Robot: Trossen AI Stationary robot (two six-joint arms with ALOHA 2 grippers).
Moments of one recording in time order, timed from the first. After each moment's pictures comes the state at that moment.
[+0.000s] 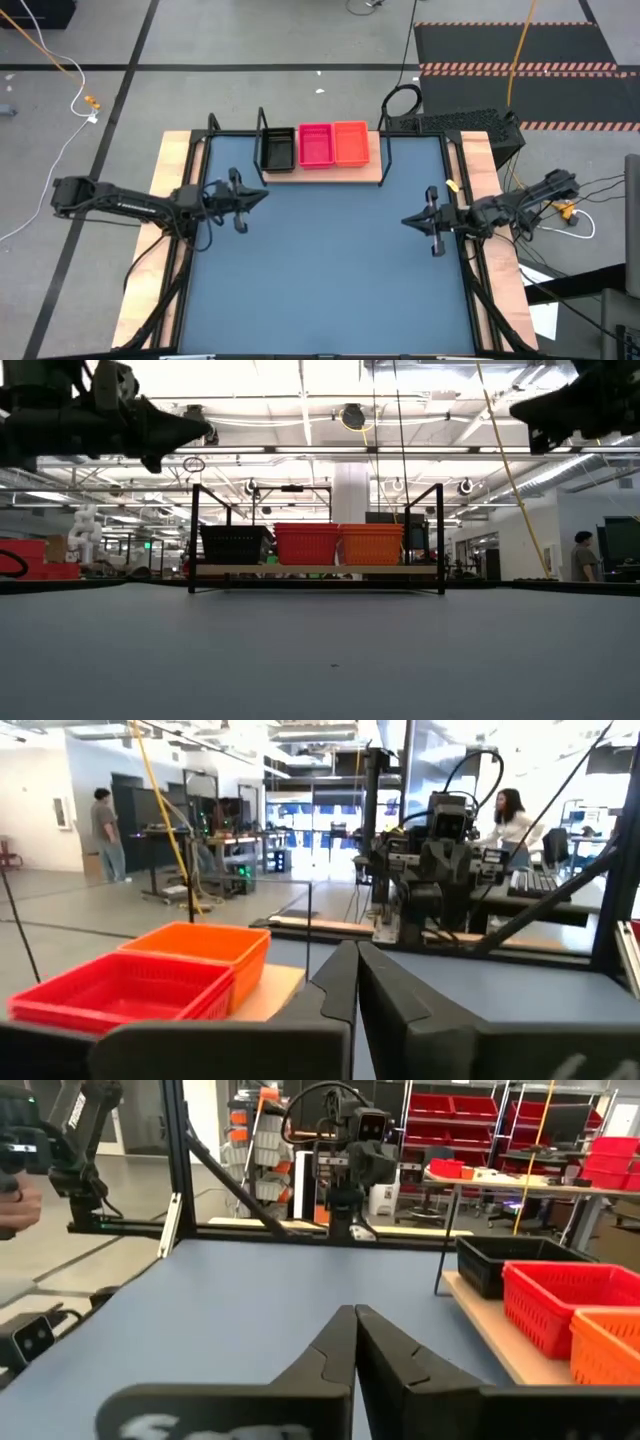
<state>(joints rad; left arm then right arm) 0.04 0.83 0.06 0.94 -0.15 0.00 0.39 0.25 0.15 0.05 0.36 -0.01</state>
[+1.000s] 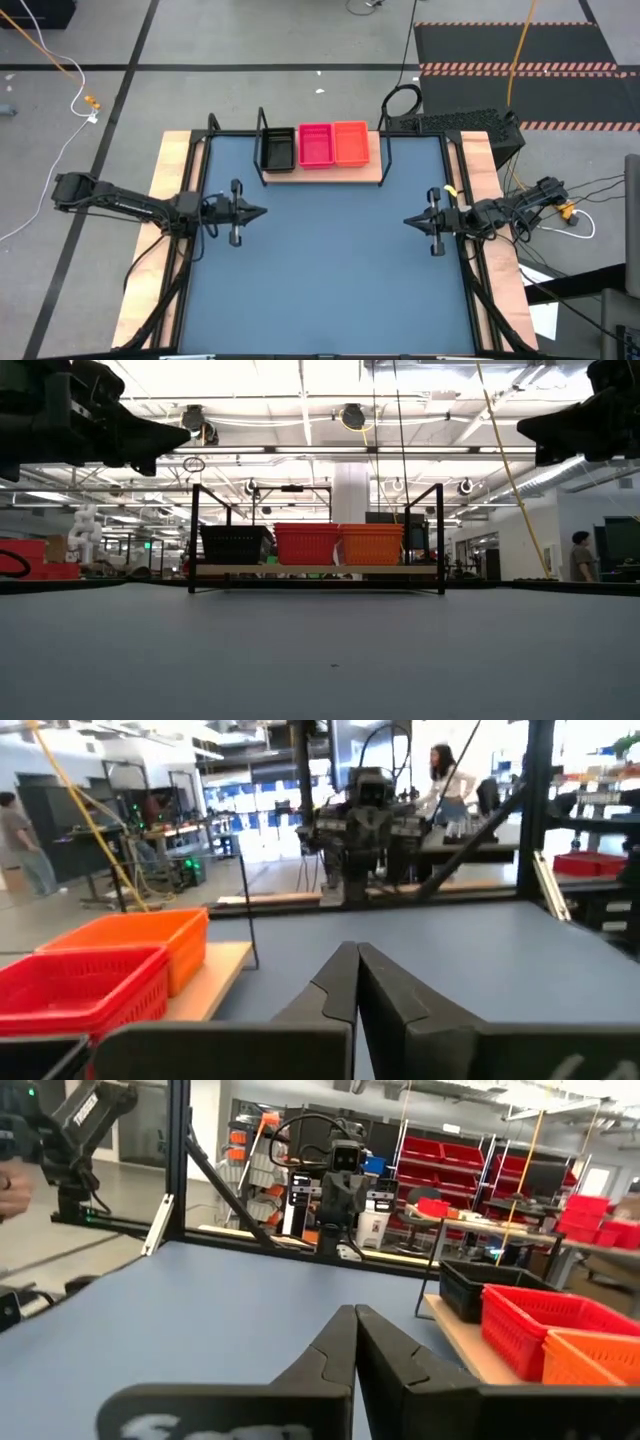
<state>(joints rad) -0.06 0.77 0.01 0.85 -0.09 0.10 0.39 0.03 0.02 0.07 0.37 -0.16</state>
